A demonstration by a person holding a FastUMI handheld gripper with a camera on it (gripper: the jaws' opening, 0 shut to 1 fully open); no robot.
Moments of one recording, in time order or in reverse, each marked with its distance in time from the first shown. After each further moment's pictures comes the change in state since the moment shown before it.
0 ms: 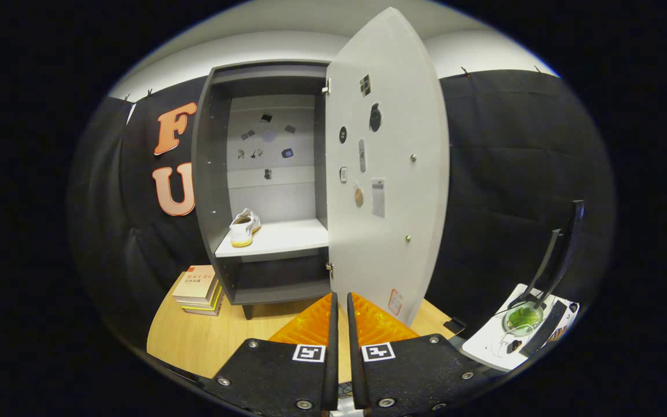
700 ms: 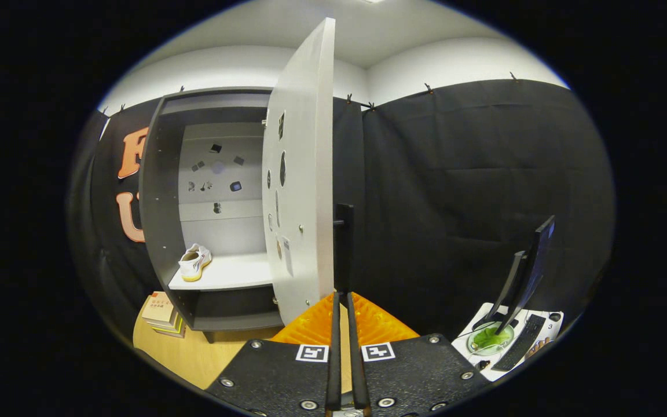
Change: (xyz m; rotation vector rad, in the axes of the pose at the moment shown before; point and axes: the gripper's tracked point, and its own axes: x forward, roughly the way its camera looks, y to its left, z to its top) arm 0.000 -0.120 0.079 0.042 -0.168 -0.191
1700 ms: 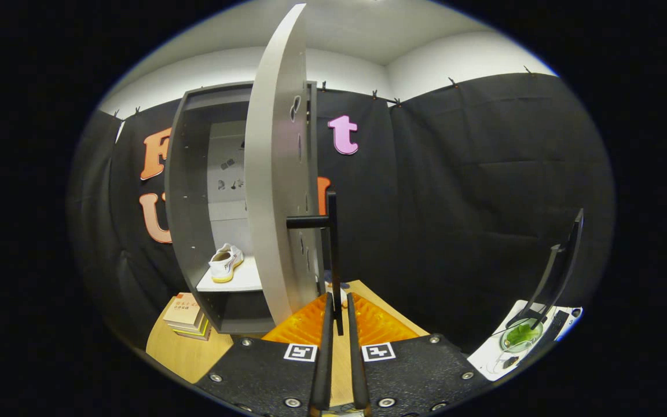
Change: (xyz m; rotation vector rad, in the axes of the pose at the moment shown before) arm 0.020 0.053 -0.011 0.014 0.002 0.128
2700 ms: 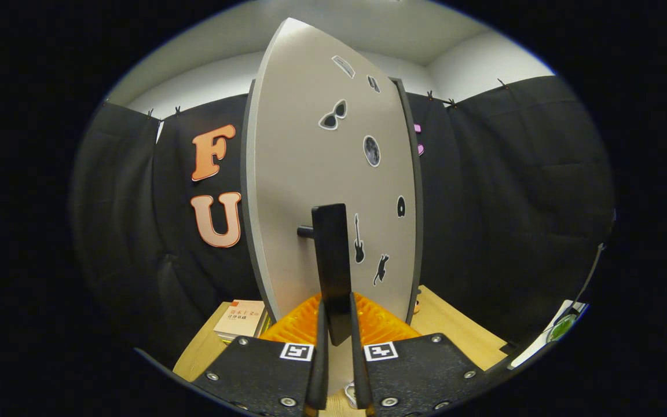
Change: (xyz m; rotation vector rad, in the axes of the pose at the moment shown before) arm -0.005 0.173 0.011 -0.008 -0.018 0.241
